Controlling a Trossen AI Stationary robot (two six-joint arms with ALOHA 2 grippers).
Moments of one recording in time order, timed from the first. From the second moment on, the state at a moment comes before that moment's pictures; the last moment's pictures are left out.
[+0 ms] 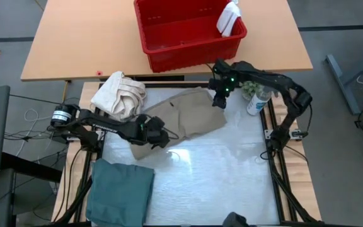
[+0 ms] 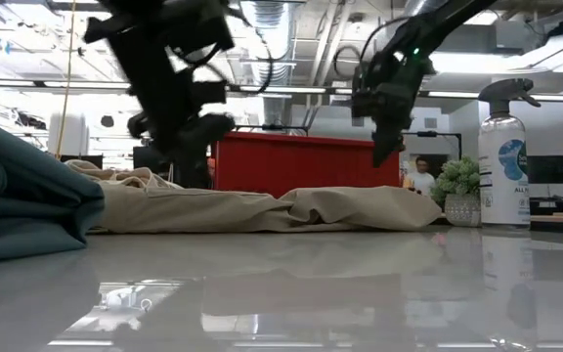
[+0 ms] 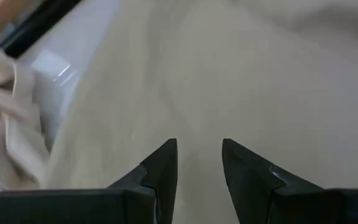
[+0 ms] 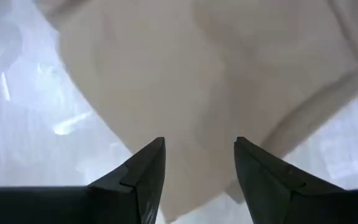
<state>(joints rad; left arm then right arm) -0.05 1.59 0.93 -0.50 -0.66 -0.70 -0.73 1.69 1.37 -0.99 -0.39 -0.38</state>
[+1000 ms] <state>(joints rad) -0.12 1.58 0.59 -0.20 -0.37 -0.34 -0.67 1.65 1.10 -0.53 -0.29 -0.33</state>
